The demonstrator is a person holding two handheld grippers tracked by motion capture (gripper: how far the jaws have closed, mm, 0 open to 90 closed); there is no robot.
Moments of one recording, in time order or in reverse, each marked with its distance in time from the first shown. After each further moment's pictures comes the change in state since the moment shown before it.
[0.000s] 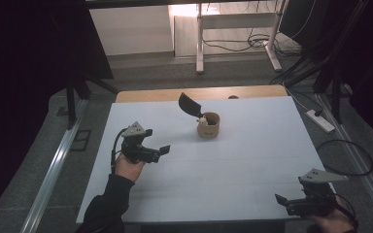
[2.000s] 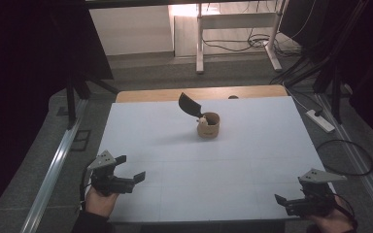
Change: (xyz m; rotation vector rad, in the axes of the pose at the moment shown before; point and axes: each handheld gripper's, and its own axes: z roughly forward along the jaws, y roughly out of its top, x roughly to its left) left arm -0.027 -0.067 -0.085 0.014 0.072 -0.110; right arm 0.001 0.000 0.001 0.011 -0.007 -0.005
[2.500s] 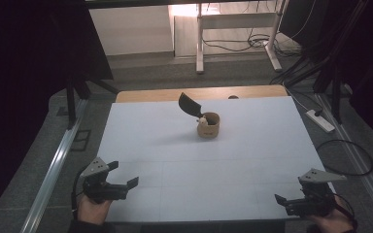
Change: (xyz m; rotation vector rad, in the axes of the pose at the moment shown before) left arm -0.003 -0.013 -0.018 0.016 0.064 -0.012; right arm 0.000 0.000 0.000 0.004 -0.002 0.002
